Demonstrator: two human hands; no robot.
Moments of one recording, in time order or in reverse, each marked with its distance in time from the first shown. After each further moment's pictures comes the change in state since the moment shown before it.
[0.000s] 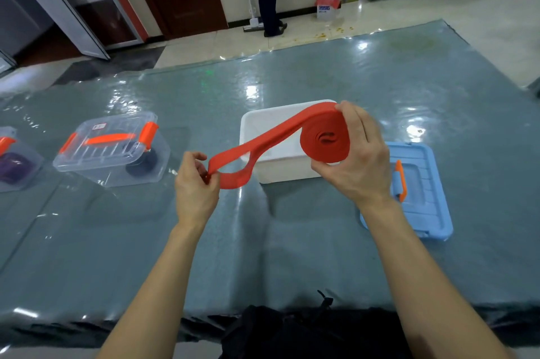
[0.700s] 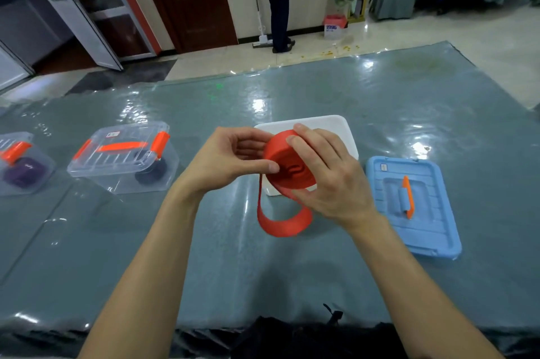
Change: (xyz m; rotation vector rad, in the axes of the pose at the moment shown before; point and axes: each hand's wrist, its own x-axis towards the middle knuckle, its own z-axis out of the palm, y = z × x) left_hand 0.035 0.140 -0.043 -0.471 -0.733 0.127; right_hand 0.005 -0.050 0.015 0.019 -0.036 -0.436
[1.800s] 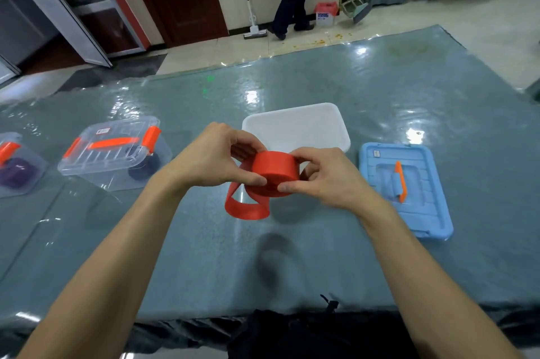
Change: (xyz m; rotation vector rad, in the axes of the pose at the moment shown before) left_hand -0.002 0.006 -0.008 0.553 -0.191 0.072; right_hand -0.007 0.004 -0.021 0.626 -0.566 0.678
